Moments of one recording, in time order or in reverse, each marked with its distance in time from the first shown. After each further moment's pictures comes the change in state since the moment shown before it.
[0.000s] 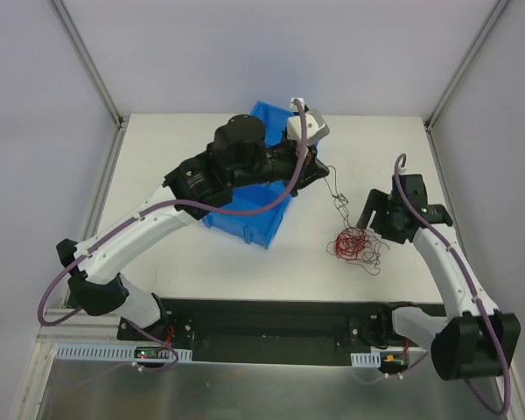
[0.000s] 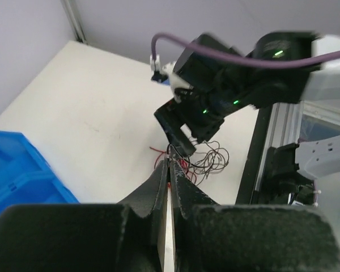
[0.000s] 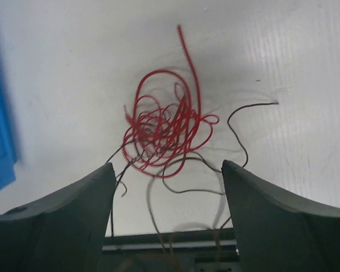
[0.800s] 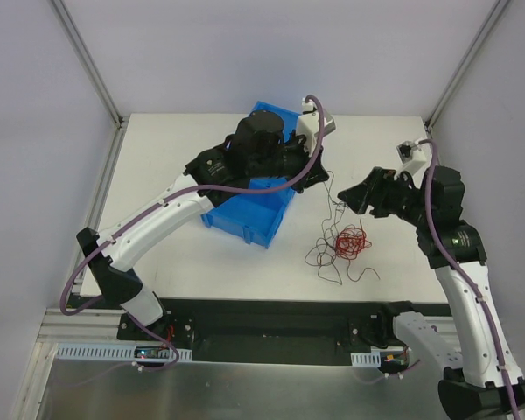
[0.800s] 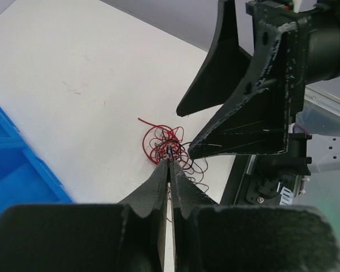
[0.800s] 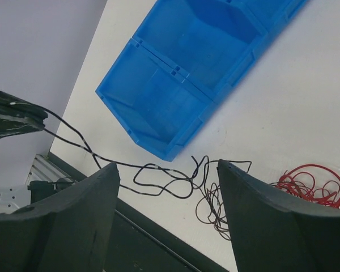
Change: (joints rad) left arm 0.064 0.132 0.019 -0.073 0.078 -0.093; right arm 0.070 -0.324 0.174 0.175 -0.523 -0.077
